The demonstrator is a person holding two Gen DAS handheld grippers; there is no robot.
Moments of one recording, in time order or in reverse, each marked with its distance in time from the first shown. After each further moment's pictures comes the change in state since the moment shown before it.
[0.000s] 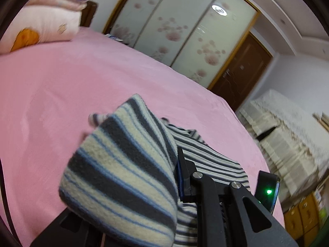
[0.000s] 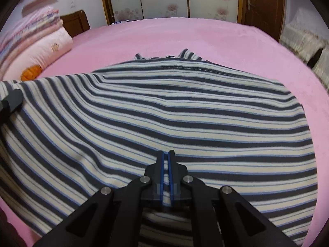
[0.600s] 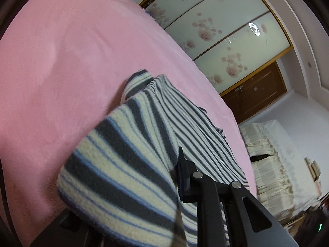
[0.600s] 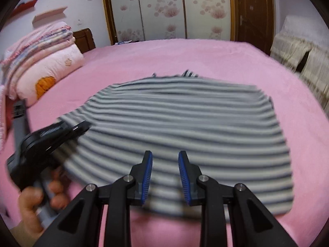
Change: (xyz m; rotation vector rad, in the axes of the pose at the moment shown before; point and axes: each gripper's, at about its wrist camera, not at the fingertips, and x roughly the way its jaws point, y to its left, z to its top) left arm 0.030 0.110 -0.053 -0.357 0.057 -0.029; right arm -0.076 0.040 -0.042 -0.065 -0.168 -0.105
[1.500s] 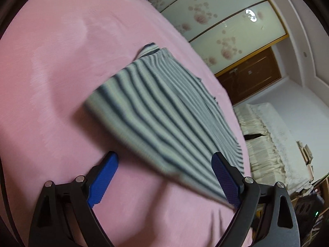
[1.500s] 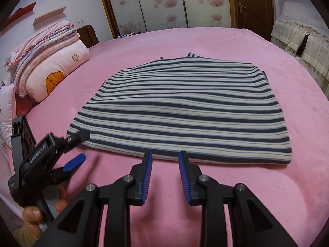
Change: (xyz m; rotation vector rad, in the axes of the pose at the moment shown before) left arm -0.058 0.028 -0.055 -0.005 0.140 -0.064; right arm -0.053 0.008 -0.062 0.084 0.091 0.111
